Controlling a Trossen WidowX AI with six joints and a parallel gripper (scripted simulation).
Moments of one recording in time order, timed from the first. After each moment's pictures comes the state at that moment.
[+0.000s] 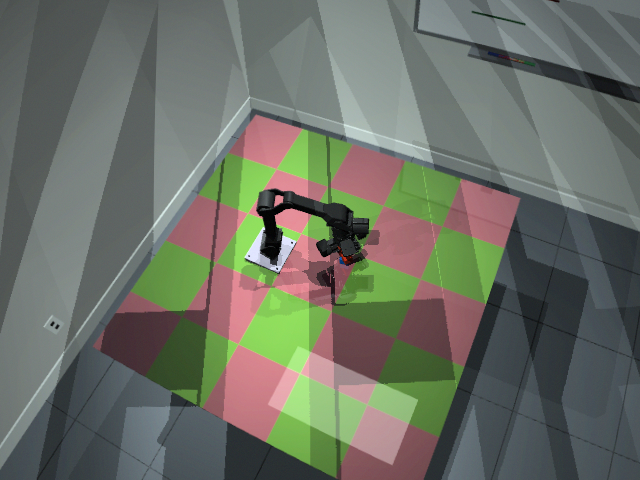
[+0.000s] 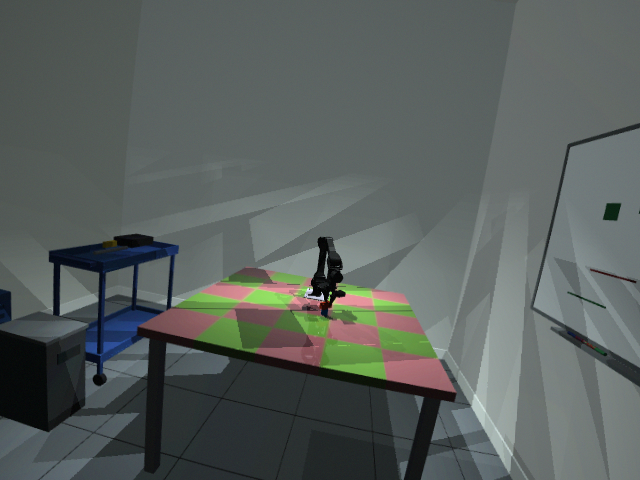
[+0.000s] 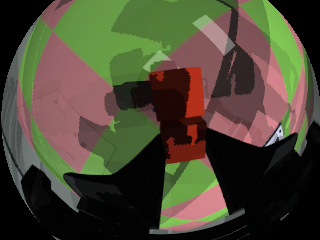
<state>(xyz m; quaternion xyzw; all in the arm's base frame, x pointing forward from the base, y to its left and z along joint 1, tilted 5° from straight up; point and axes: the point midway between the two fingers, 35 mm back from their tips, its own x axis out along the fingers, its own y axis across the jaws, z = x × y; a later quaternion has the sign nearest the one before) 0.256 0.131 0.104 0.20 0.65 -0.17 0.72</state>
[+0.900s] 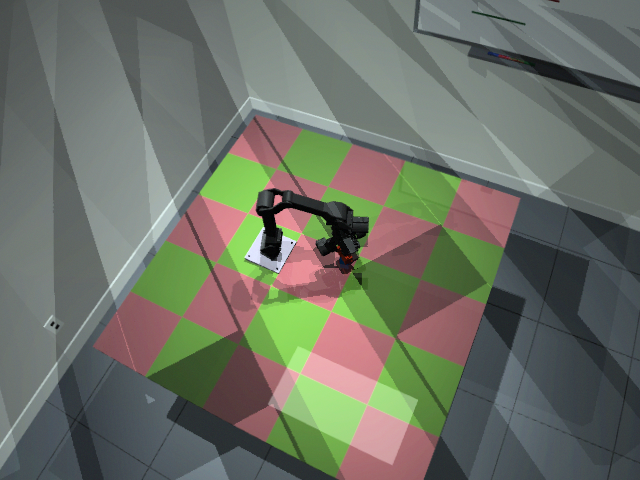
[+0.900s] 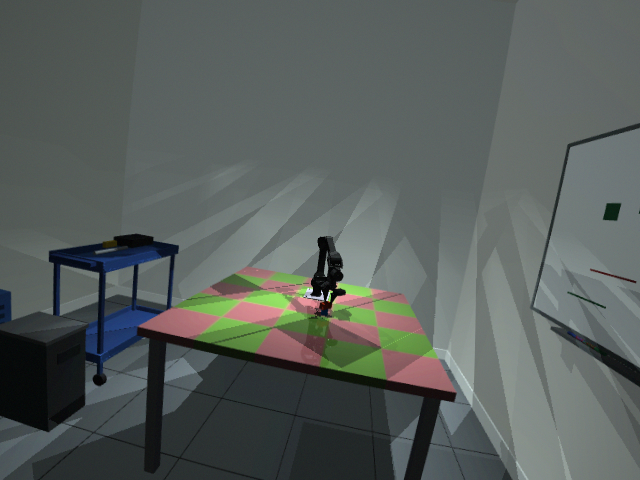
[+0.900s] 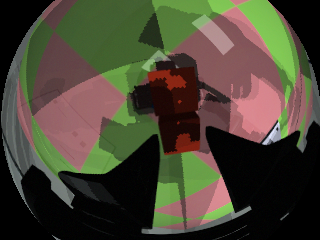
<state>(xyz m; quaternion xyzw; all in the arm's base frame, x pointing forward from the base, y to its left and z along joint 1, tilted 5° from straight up) 0.254 0.130 0.113 0.20 0.65 -0.17 0.71</state>
